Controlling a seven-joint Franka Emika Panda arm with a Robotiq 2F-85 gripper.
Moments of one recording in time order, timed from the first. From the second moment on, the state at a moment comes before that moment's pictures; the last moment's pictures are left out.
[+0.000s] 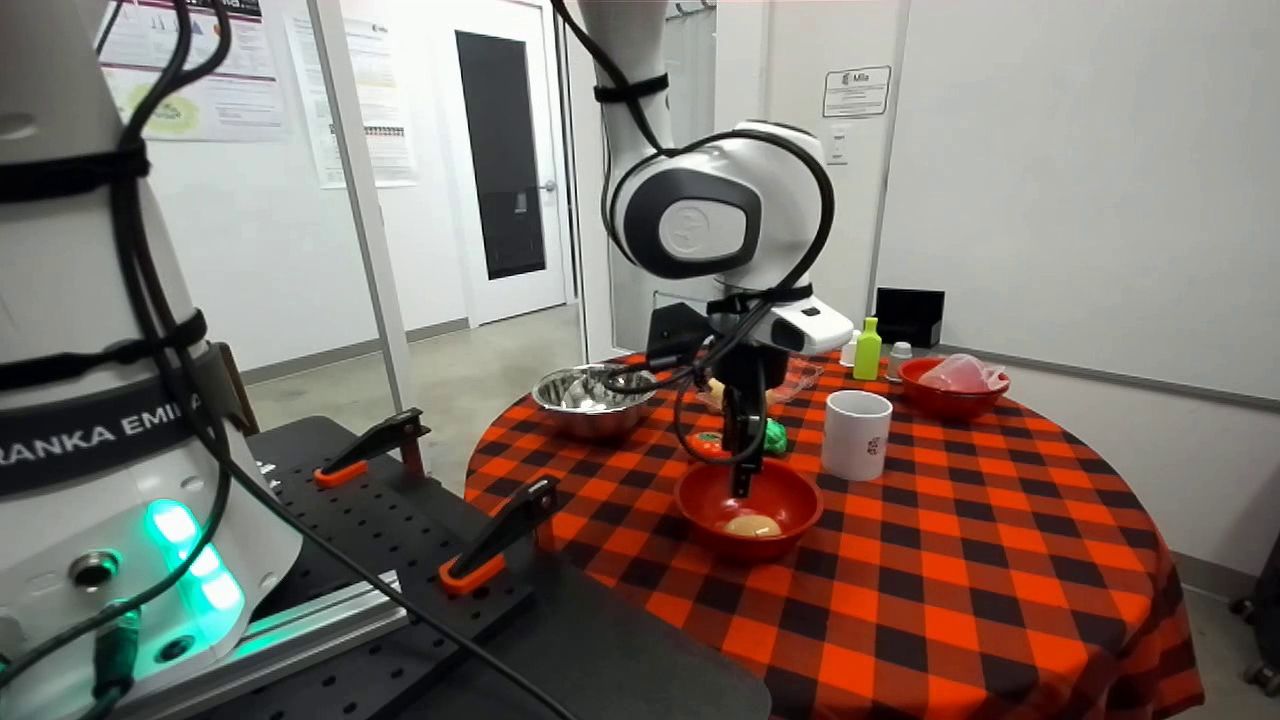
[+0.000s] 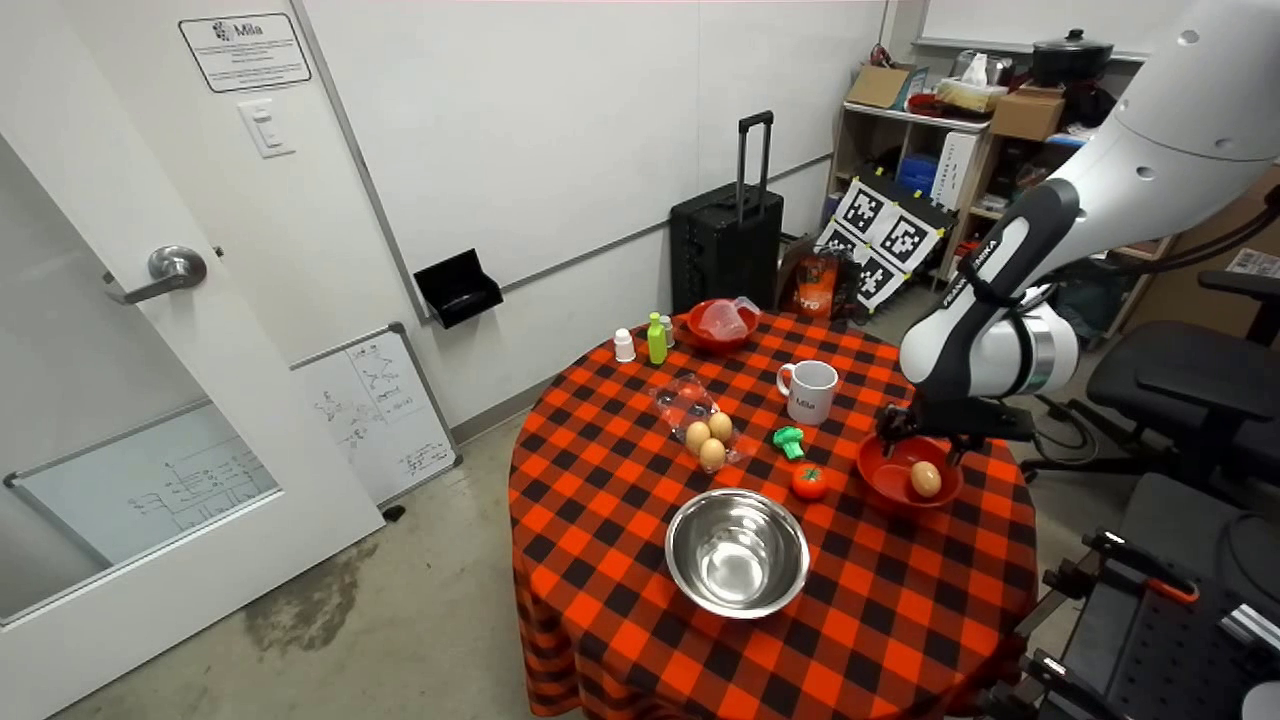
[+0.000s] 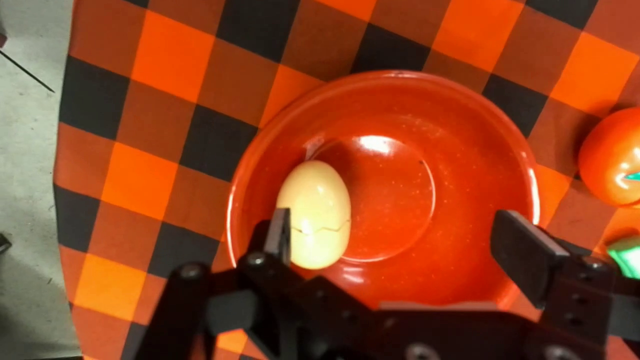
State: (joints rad) arm -0.26 0.58 -0.06 -2.38 0.39 2.92 0.25
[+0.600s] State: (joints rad) arm -0.27 0.70 -0.06 -2.29 0.39 2.94 0.25
